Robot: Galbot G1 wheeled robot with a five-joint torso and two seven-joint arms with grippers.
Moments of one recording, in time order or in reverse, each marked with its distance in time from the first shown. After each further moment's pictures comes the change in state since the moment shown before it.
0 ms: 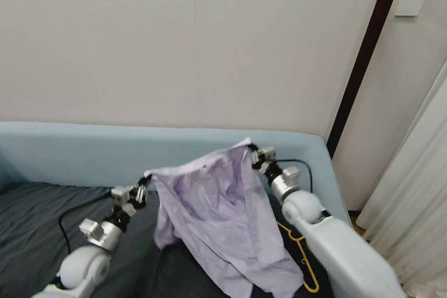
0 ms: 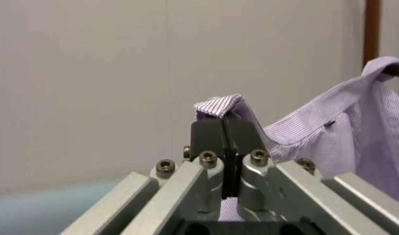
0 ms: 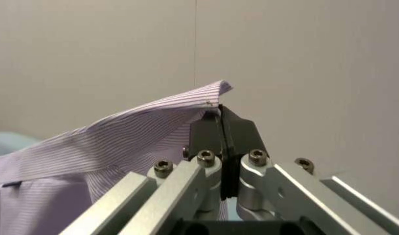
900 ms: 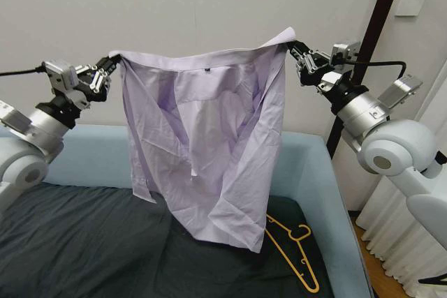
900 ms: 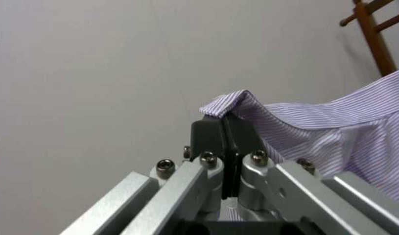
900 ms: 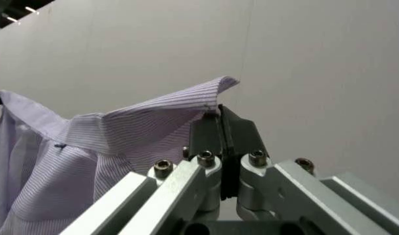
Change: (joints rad) left arm -0.367 0.421 -0.030 -0.199 -0.182 0.241 -0.187; right arm 0.292 -0.303 0.008 0.365 0.301 -0.131 0.059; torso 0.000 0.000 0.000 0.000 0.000
